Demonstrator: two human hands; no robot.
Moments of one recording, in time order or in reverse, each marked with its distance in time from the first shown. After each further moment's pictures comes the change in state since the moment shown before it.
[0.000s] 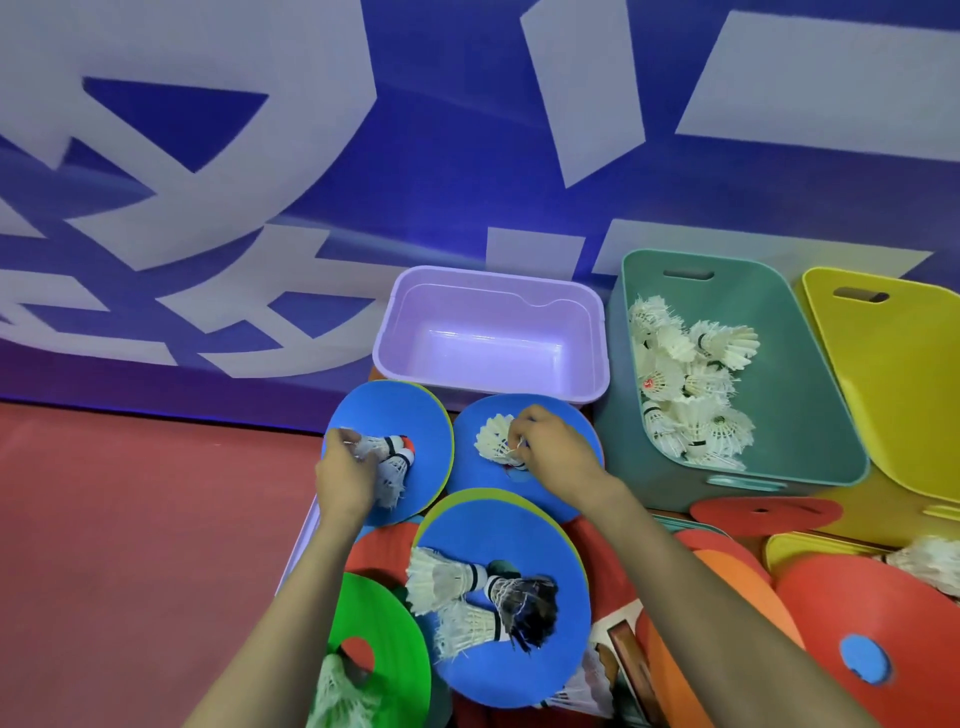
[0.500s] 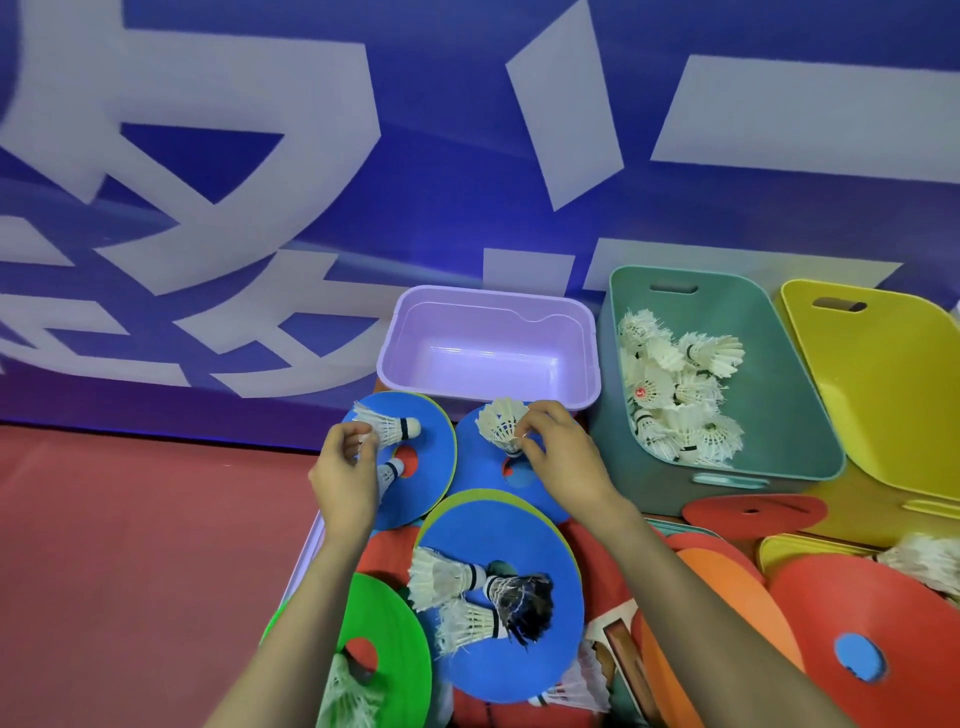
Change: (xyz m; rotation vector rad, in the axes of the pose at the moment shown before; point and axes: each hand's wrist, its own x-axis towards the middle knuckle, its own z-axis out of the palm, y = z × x) left_hand -0.035 0.021 -0.017 -0.294 0.156 0.215; right_hand -0.031 -0.008 -0.013 0.299 0.288 -0.017
